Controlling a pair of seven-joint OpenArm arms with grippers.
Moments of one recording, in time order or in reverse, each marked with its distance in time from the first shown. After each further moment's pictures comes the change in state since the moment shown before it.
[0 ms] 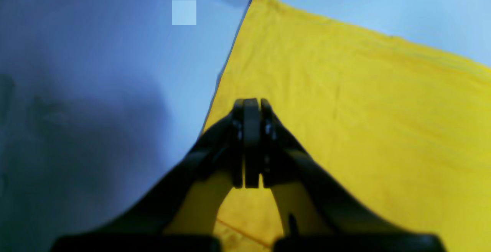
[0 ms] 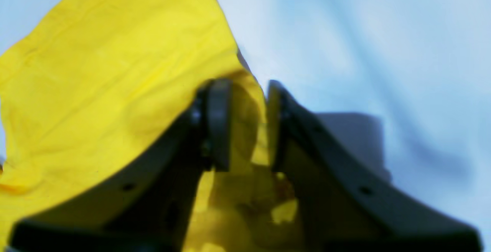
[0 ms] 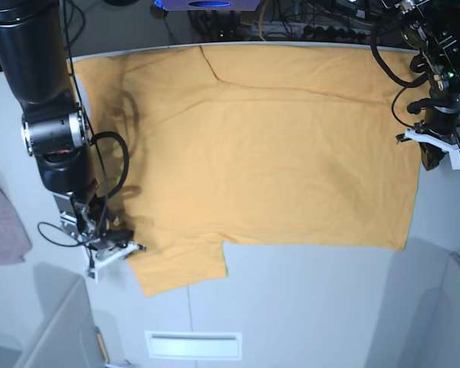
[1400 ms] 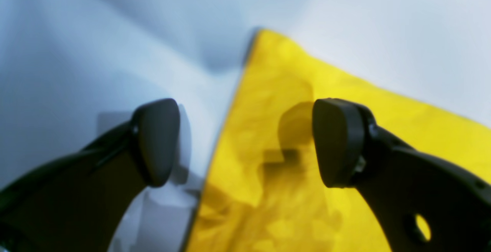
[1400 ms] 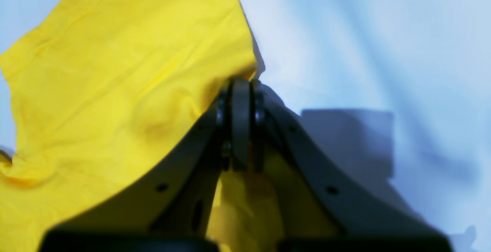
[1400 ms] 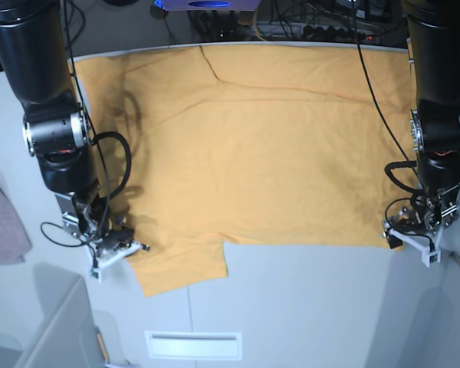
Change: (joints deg) left arm -62.6 -15.7 41.7 -98.0 4.8 0.1 -23.7; right arm 0.1 -0.3 0.0 0.0 0.4 0.6 -1.2
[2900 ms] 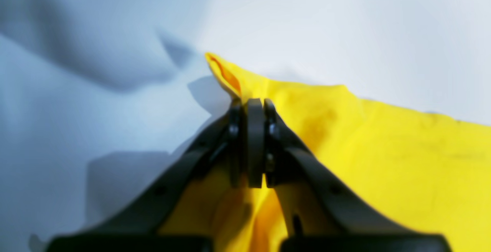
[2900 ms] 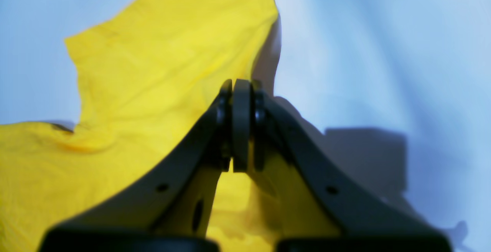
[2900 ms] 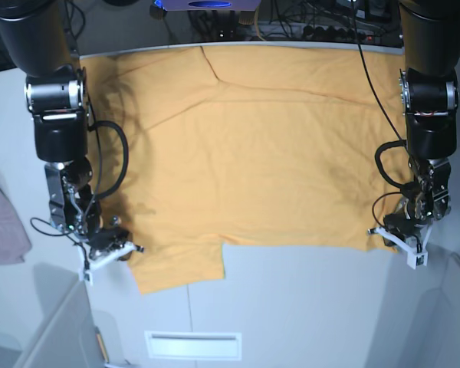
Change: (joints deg) left arm 14.0 0.6 -0.1 27.0 -8.0 -0.4 6.1; right arm -12.9 3.4 11.6 32.9 -1.6 -3.3 -14.3
